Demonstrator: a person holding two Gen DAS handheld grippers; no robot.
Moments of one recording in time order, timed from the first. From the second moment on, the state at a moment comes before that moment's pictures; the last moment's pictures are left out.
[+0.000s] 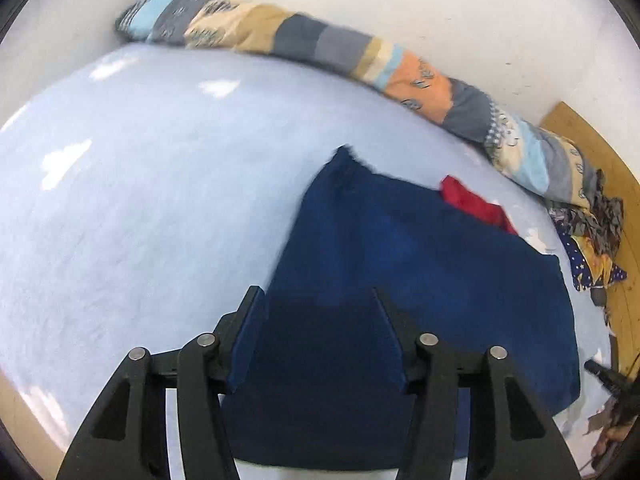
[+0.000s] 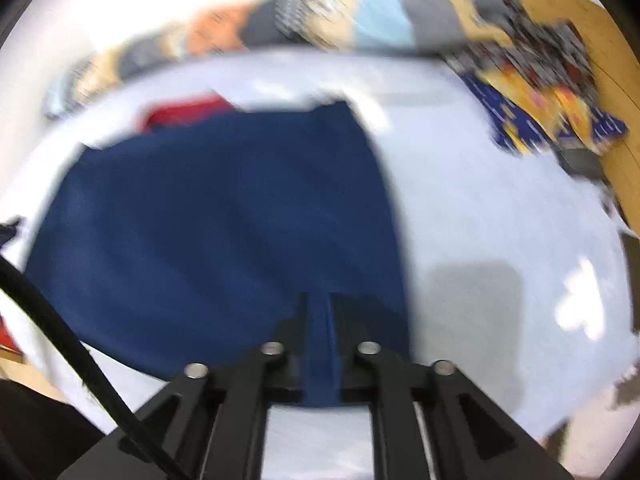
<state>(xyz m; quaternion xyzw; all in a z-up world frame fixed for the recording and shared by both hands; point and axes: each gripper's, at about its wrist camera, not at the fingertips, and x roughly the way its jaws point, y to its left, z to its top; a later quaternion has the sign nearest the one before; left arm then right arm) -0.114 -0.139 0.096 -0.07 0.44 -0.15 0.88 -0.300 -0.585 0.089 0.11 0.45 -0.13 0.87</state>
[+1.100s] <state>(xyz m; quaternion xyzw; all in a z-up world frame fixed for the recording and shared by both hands) -0.176 -0.218 0.049 0.07 0.47 -0.11 0.87 -0.286 -0.497 0.046 0.18 0.50 -0.10 0.84</state>
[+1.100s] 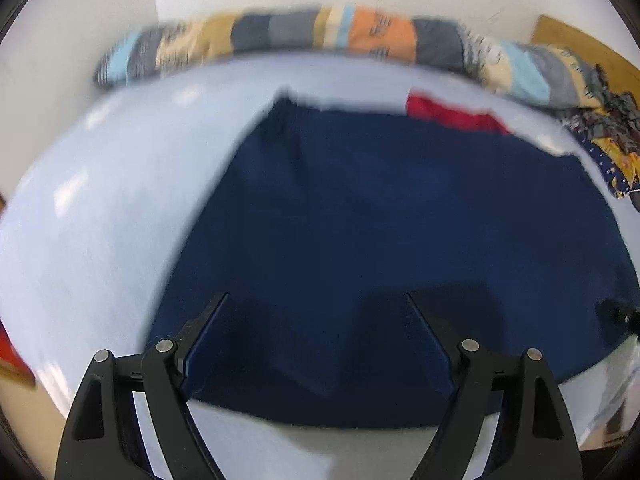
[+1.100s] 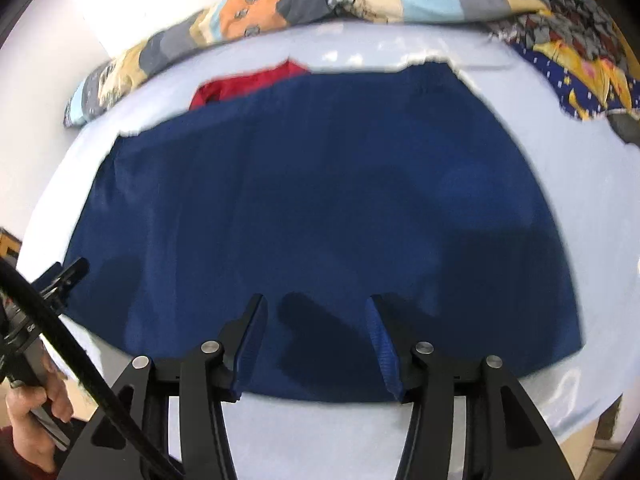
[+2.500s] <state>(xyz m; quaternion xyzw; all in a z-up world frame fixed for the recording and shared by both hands) -0.230 -0.236 0.038 0.12 0.41 -0.09 0.90 -0.269 -0.445 0.042 0.11 0.48 -0.07 0.87</state>
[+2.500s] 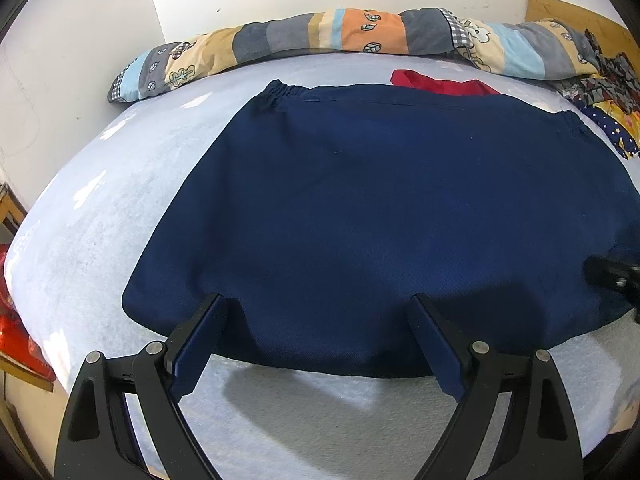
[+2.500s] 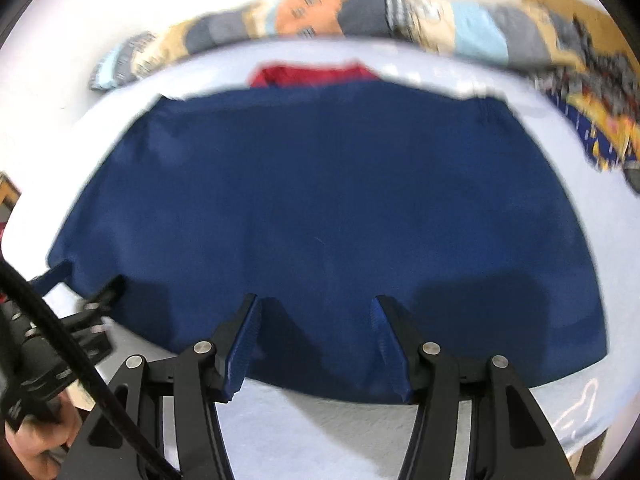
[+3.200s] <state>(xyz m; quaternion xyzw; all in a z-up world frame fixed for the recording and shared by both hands) -0.109 -0.210 0.042 0.05 0.49 -0.07 0.87 -0.191 -0.590 0.046 0.16 0.52 -0.13 0.83</state>
